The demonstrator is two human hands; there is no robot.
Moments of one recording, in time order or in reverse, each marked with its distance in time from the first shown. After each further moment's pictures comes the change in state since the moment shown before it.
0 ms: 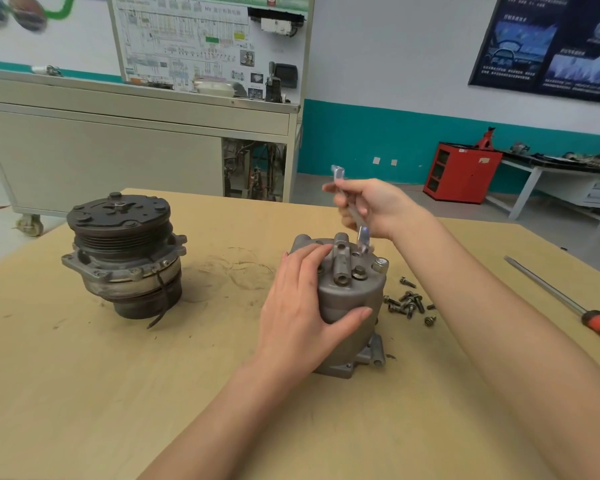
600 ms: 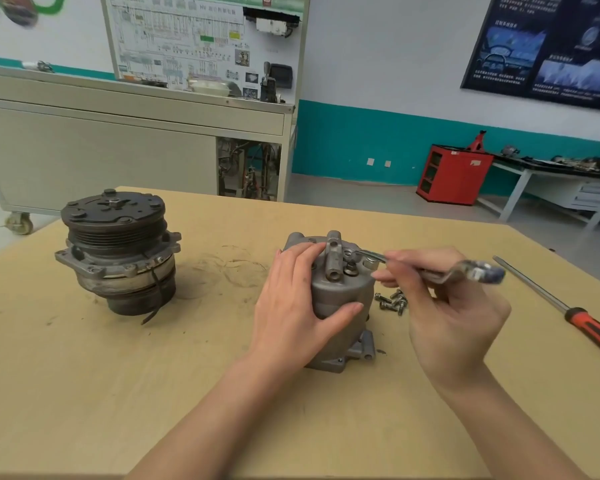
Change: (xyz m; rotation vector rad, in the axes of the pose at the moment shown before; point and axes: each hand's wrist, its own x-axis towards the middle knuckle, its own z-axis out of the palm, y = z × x) left_hand -0.002 -0.002 0.002 0.018 0.033 0.043; right_hand -0.144 0.086 0.029 -0.662 0.584 -1.379
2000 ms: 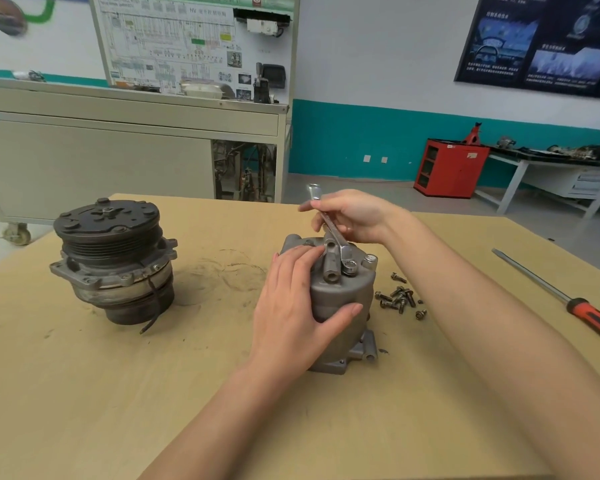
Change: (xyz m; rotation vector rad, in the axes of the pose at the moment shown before) left_hand 0.001 0.000 0.001 0.021 0.010 0.003; right_hand 0.089 0.125 0.079 0.469 -0.855 1.258
